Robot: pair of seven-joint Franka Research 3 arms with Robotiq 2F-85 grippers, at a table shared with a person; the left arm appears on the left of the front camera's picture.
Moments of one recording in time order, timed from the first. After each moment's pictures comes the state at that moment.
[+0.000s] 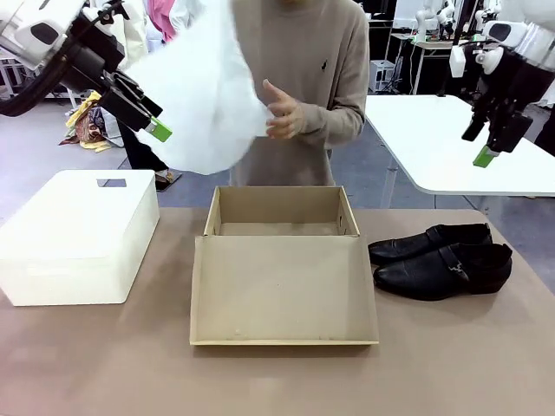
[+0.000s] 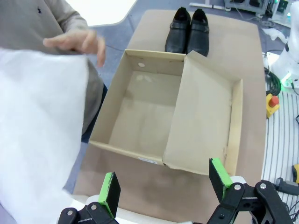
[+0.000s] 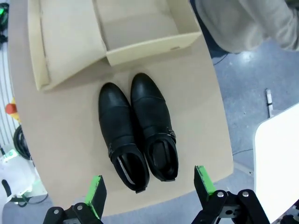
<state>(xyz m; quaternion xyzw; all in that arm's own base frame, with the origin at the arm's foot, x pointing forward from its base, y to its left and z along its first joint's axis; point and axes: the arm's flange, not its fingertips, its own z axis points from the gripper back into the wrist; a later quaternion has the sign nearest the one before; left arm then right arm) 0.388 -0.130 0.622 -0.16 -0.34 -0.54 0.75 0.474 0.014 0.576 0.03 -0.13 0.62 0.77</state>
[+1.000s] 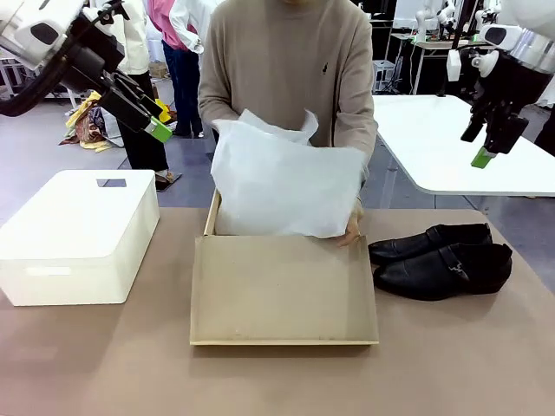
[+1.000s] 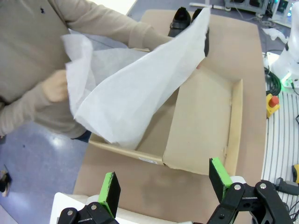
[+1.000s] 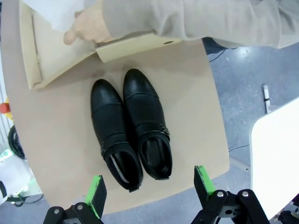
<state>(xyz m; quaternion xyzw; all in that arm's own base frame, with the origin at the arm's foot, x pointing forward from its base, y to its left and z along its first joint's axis) 0.388 -0.130 0.622 -0.16 -0.34 -0.54 0.75 0.483 0.012 0.572 0.01 -0.13 0.62 0.78</state>
